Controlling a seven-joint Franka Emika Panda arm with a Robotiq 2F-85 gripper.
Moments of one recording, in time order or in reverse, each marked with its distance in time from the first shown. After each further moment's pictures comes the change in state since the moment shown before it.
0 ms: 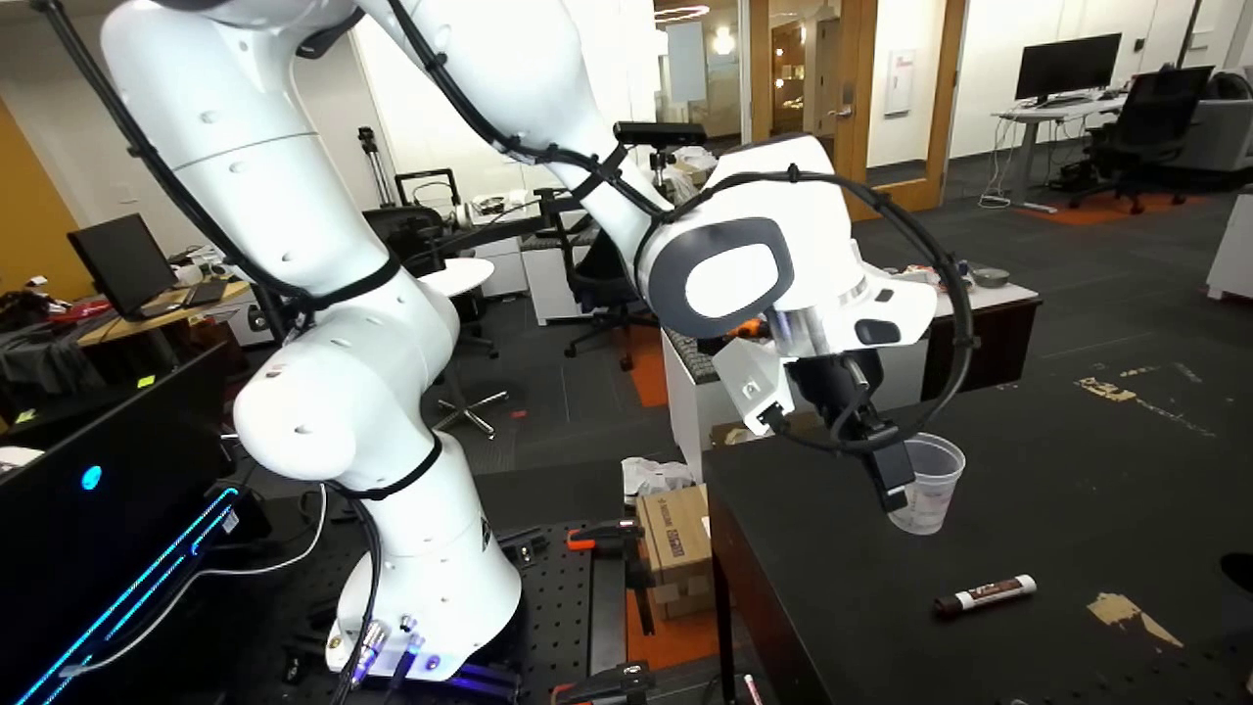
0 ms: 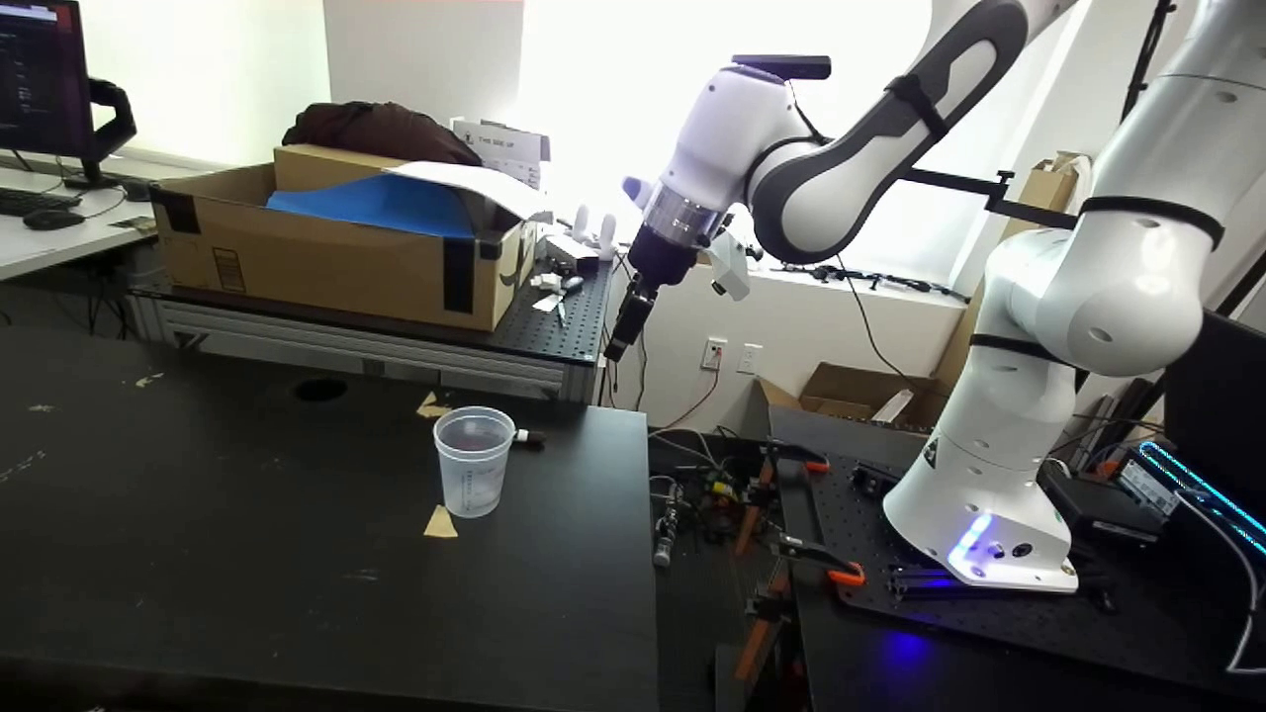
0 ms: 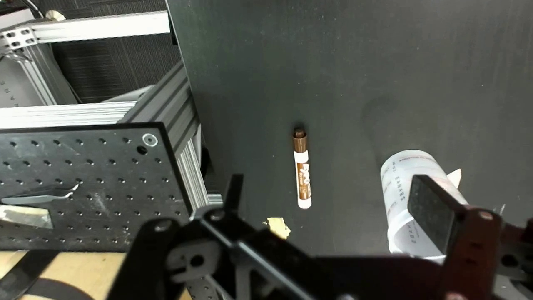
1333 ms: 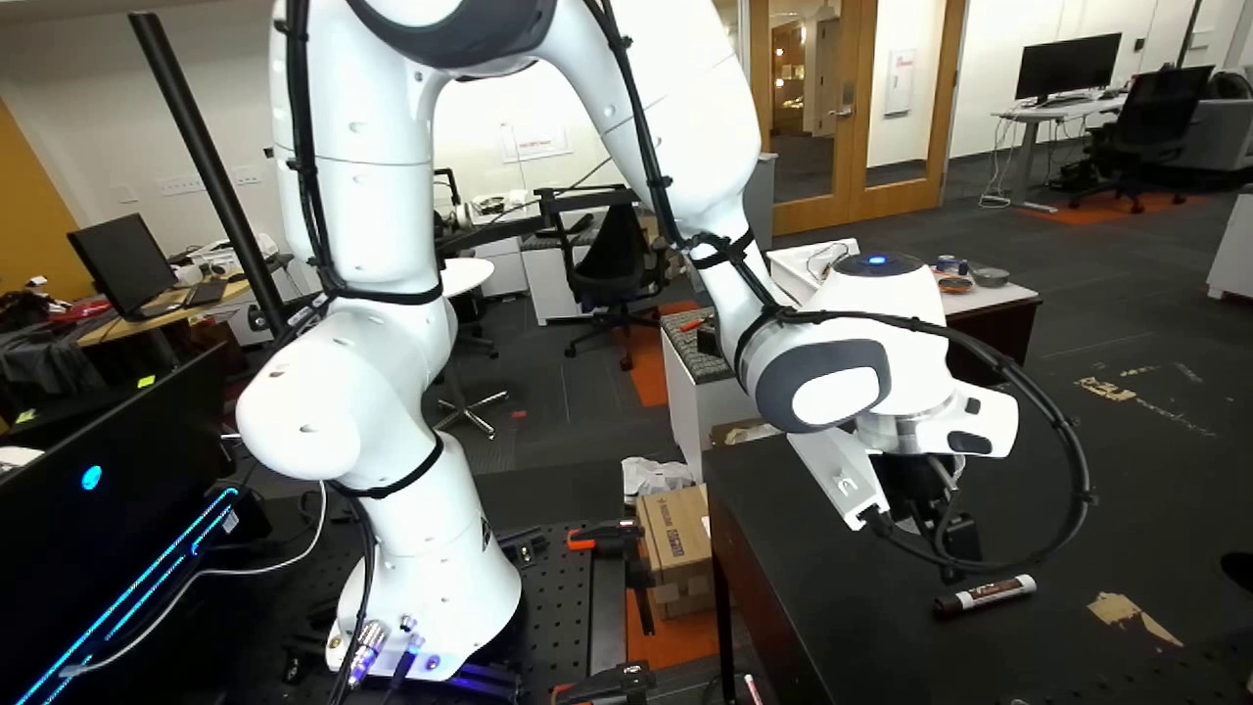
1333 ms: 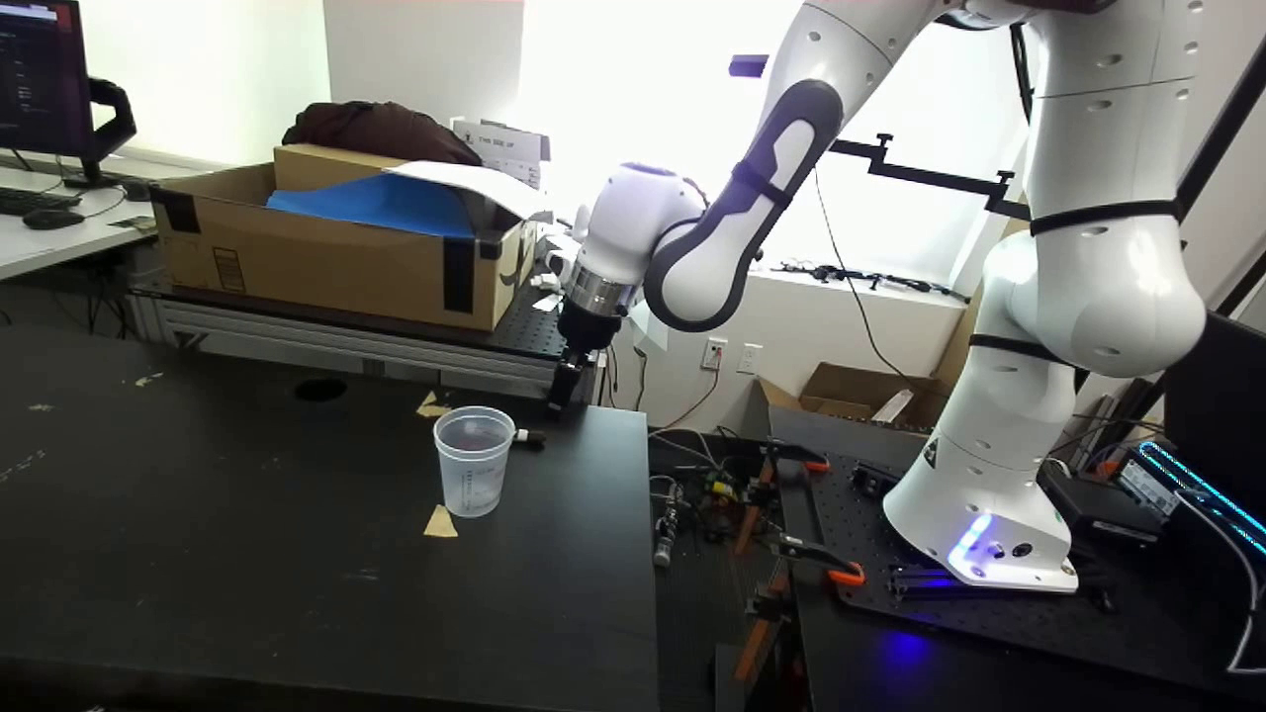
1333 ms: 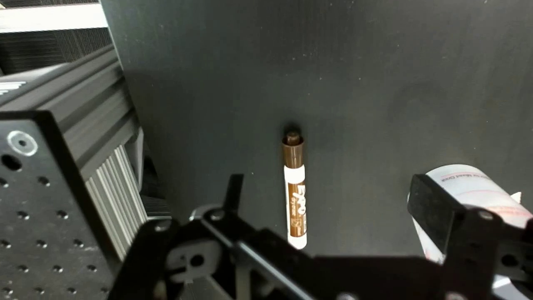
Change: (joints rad) arm 0.028 0.470 -0.026 0.267 0.102 0.147 -0.118
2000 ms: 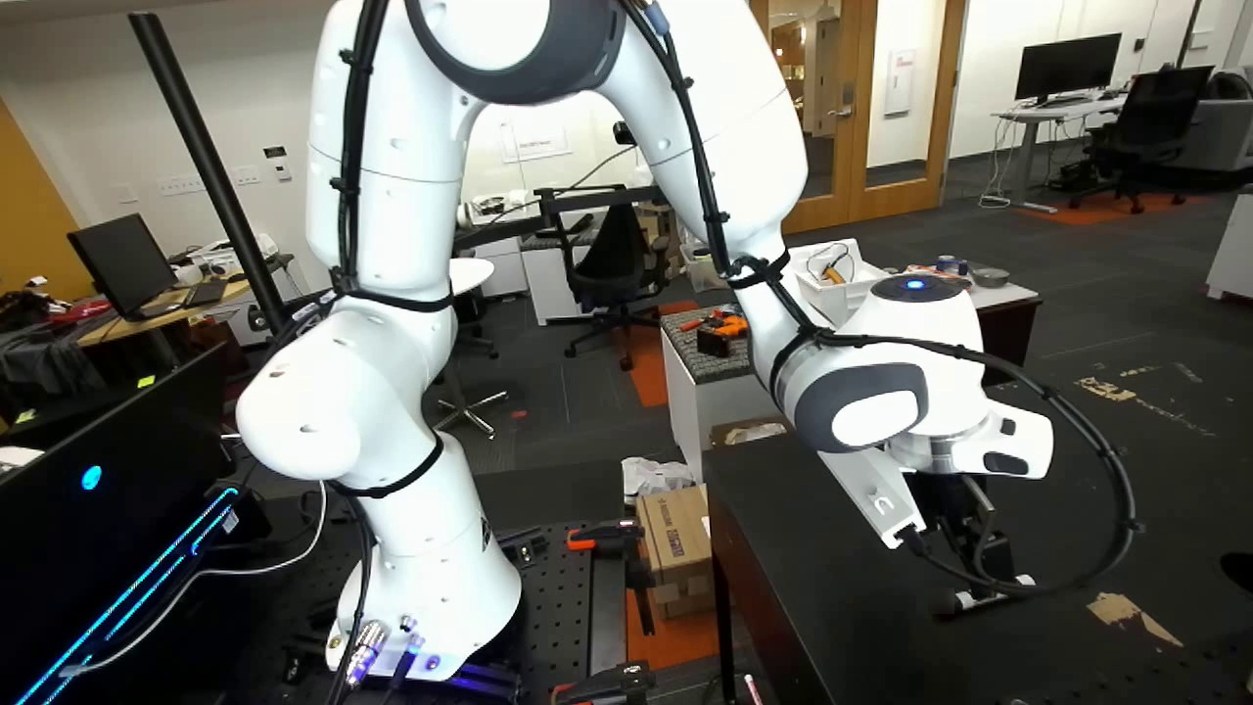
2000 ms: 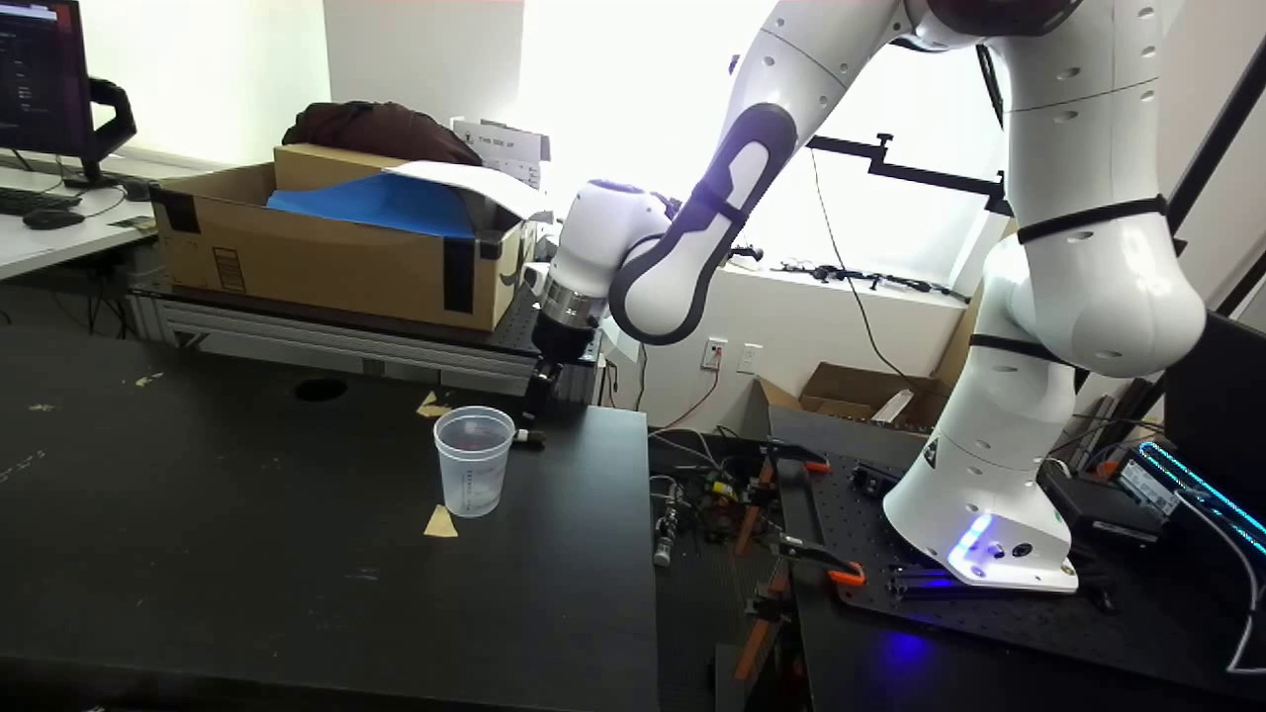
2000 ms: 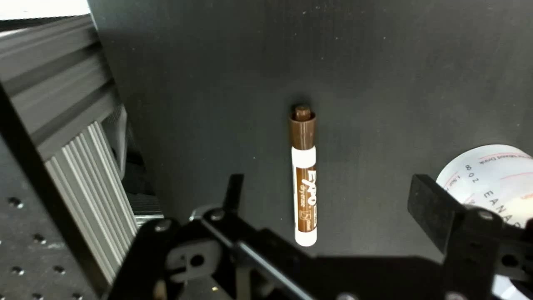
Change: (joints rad) arm 0.000 0.128 0.000 0.128 0.008 0.002 -0.002
